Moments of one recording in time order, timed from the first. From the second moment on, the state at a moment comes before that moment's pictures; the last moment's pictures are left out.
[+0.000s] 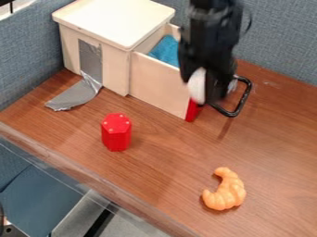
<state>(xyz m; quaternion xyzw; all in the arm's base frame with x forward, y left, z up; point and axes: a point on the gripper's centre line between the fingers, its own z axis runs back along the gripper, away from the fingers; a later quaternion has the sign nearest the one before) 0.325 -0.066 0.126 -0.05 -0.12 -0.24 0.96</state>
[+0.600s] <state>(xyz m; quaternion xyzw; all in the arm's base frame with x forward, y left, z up) 0.400 -0.006 0.143 -0.05 -0.11 -0.06 0.99</state>
